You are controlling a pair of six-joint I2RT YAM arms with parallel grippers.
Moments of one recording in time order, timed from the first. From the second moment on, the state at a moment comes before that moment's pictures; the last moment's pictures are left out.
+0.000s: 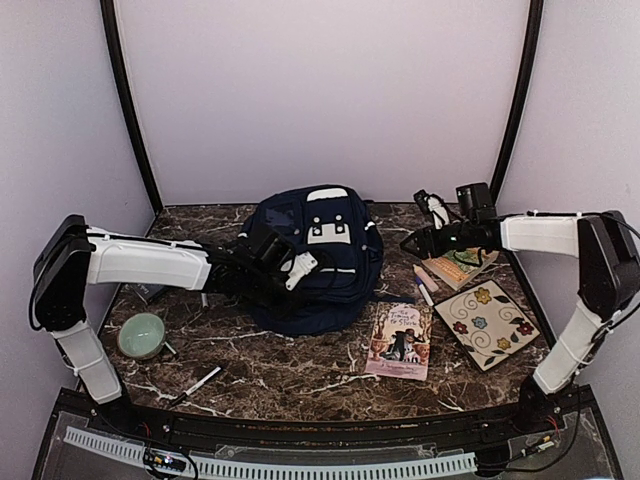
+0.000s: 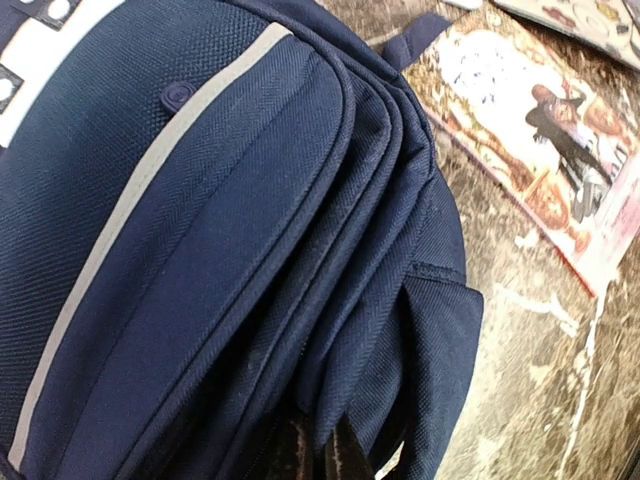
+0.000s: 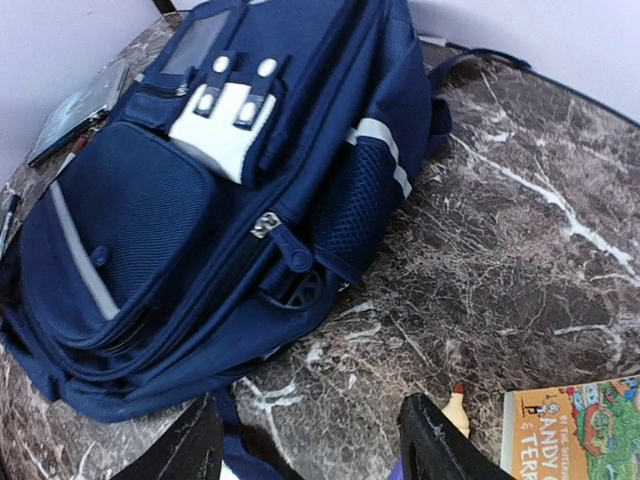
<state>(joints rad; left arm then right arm) -0.86 1.74 1.13 -0.30 0.06 0.09 0.29 1.64 1.04 -0.09 -0.53 -0.10</state>
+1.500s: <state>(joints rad) -0.99 1.80 1.19 -0.06 0.36 -0.21 0.31 1.56 1.24 -0.46 -0.53 -0.15</state>
